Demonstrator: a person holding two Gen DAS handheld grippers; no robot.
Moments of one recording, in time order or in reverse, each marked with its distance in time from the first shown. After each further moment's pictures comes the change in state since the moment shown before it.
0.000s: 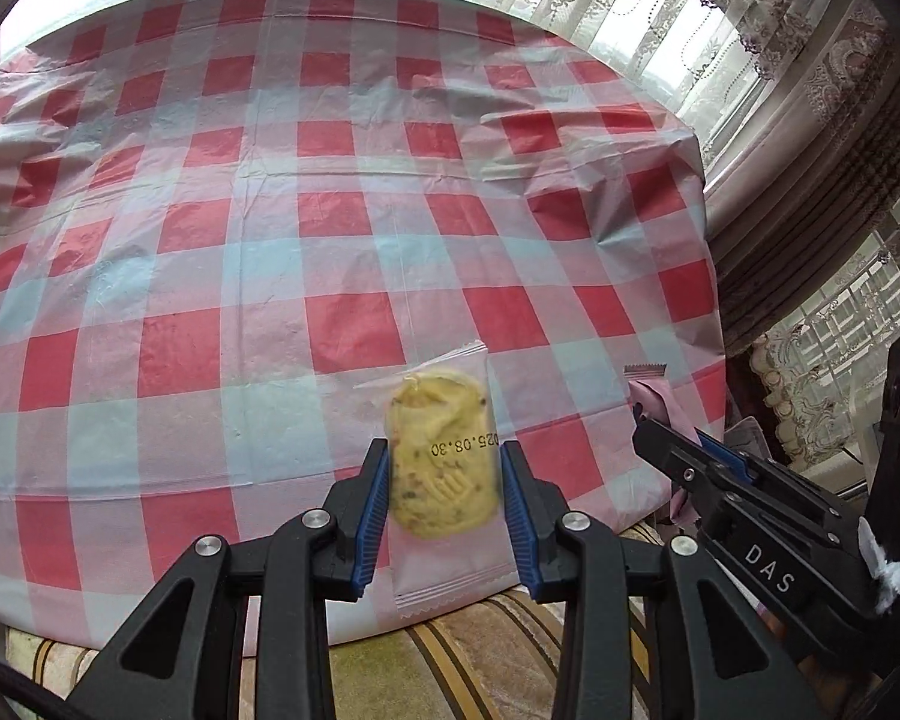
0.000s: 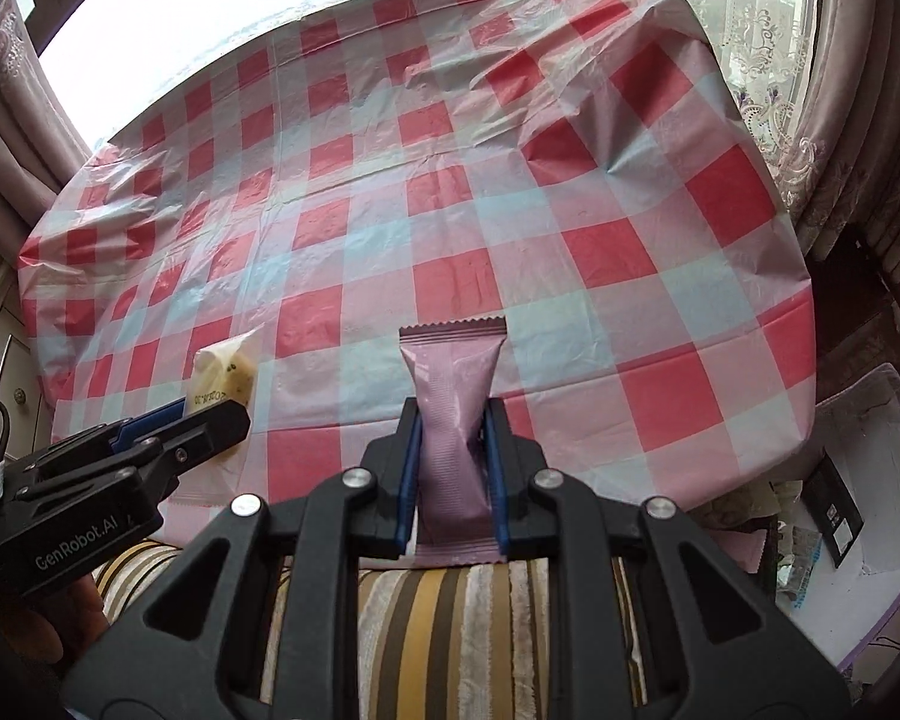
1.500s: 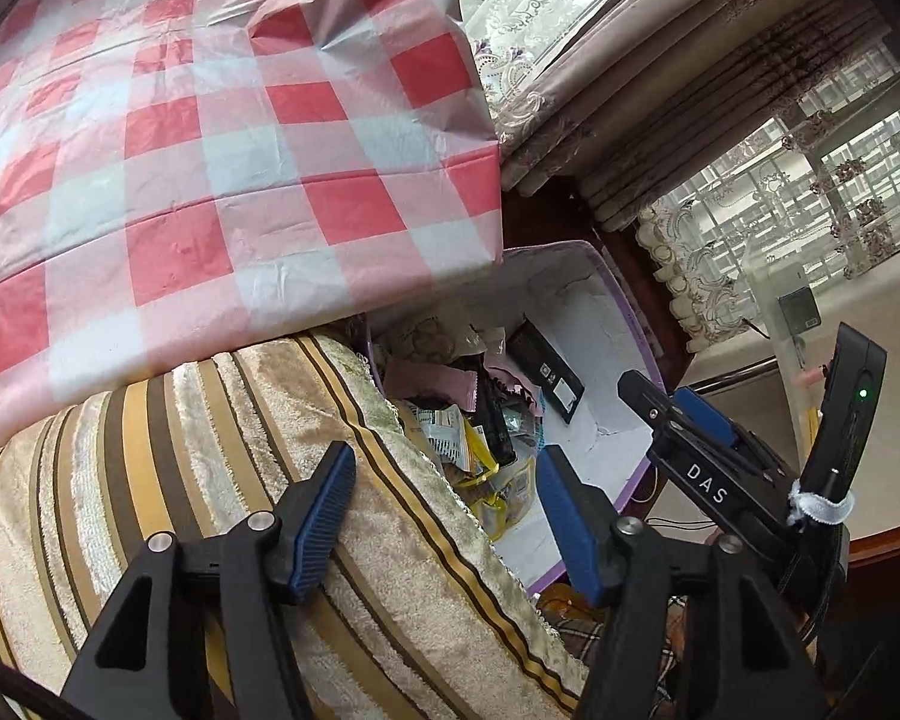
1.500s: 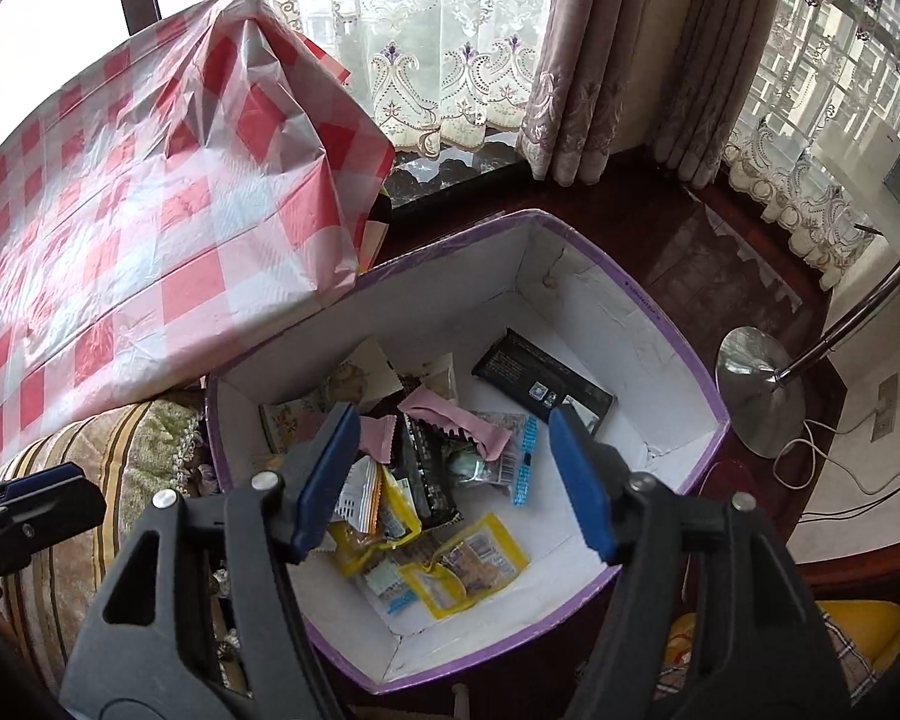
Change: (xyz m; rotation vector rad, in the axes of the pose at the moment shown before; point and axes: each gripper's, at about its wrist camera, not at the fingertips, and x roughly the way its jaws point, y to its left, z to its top) left arm 0.028 -0.159 -0.094 0.098 0.250 -0.267; right arm -0.091 -0.197 -0.096 0.227 0.002 -0.417
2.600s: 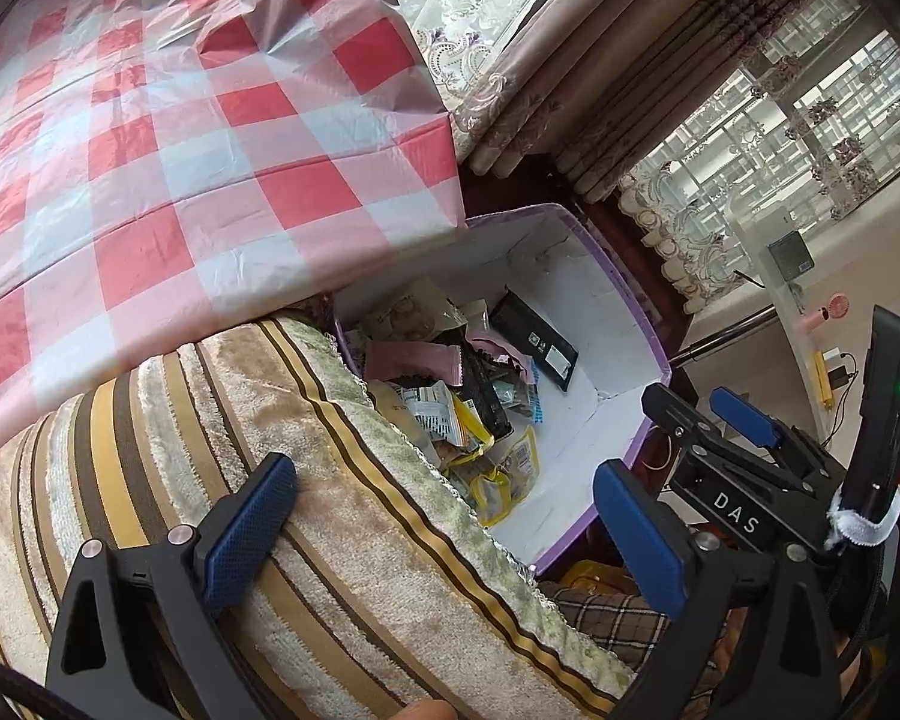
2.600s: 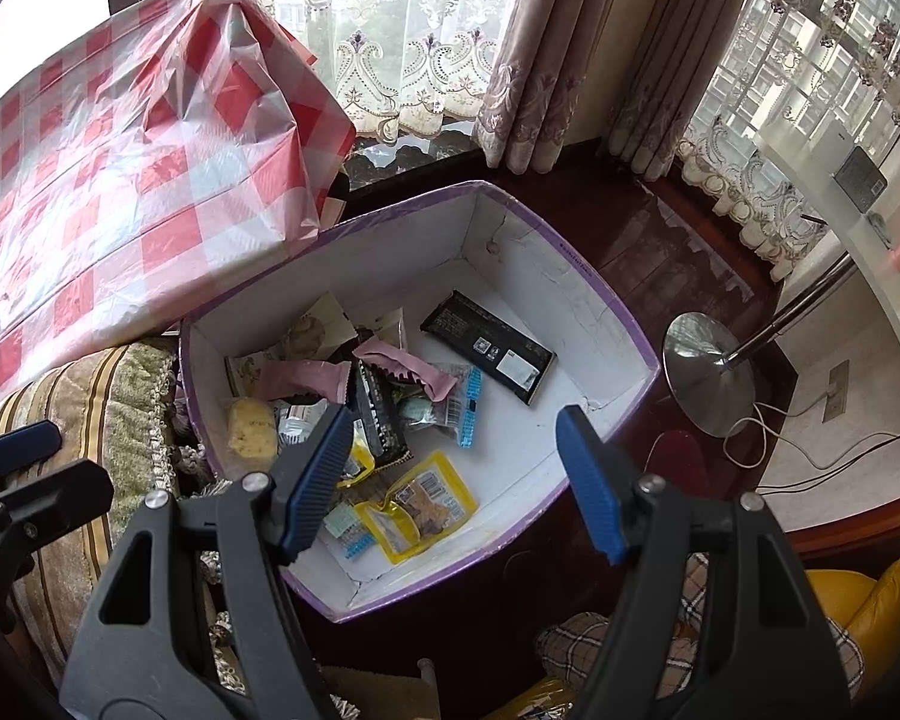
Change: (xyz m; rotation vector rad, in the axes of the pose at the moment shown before) left arm 0.013 -0.020 -0.015 0.130 0.017 0.023; right arm -0.031 -0.005 -0.025 -0.009 0.019 -0.111
